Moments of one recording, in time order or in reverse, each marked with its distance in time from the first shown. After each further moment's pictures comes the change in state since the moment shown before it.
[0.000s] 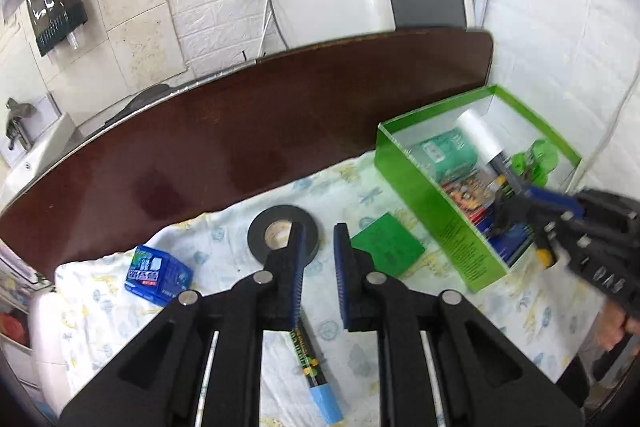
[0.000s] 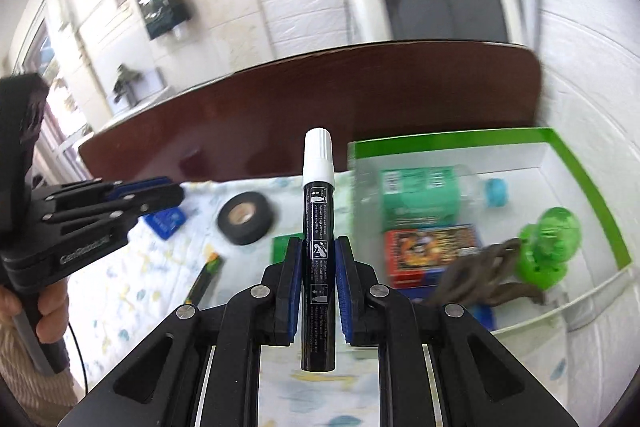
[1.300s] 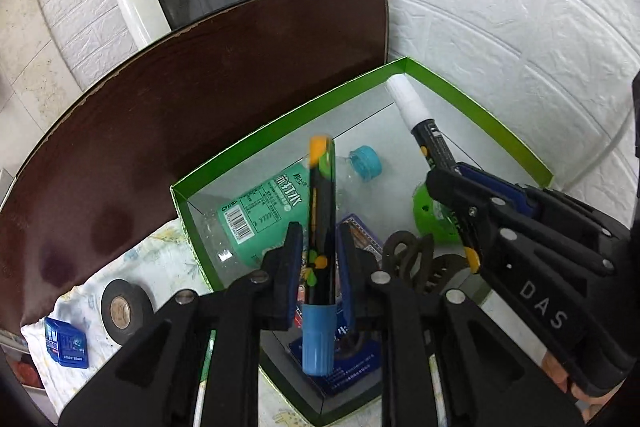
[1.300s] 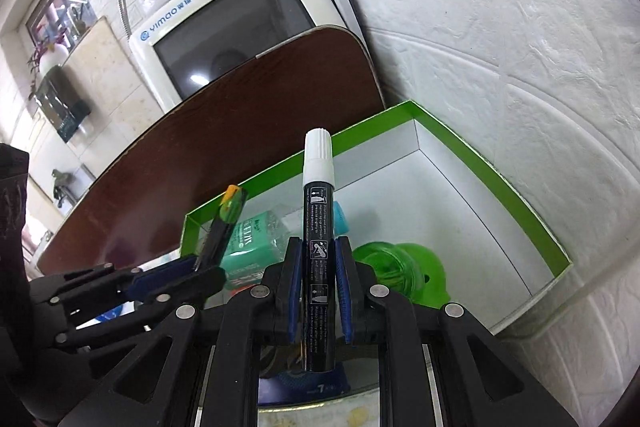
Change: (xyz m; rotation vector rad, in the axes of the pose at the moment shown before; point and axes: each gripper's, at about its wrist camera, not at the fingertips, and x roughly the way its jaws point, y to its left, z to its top) left arm 0.073 -0.149 0.076 0.127 0.114 -0.127; right arm 0.003 -0.139 0.017 0.337 -0.048 -0.122
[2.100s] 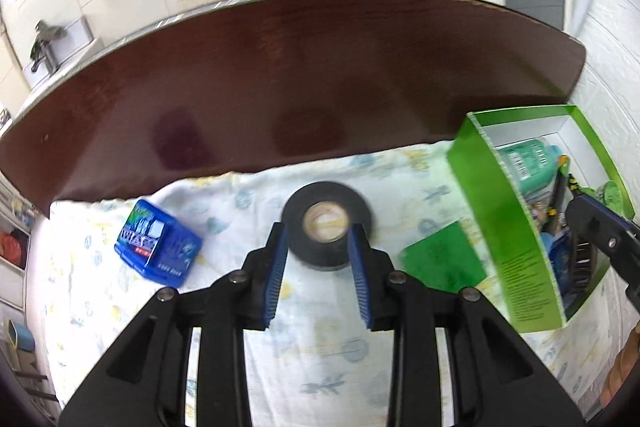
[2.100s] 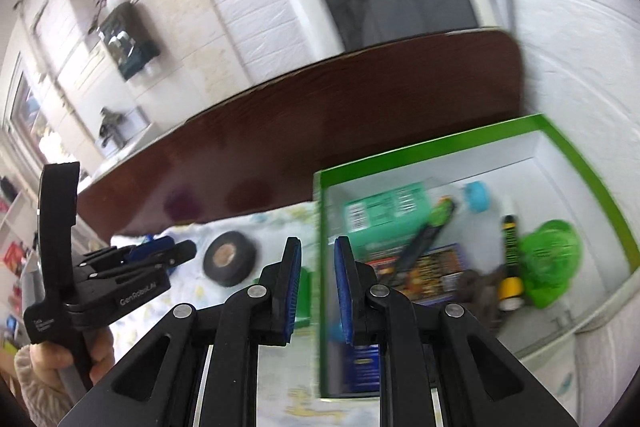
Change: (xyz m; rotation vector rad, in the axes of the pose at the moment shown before) left arm -0.044 0.182 -0.108 -0.380 0.002 0.210; right arm 0.004 0.132 -0.040 -0.220 0.089 0.160
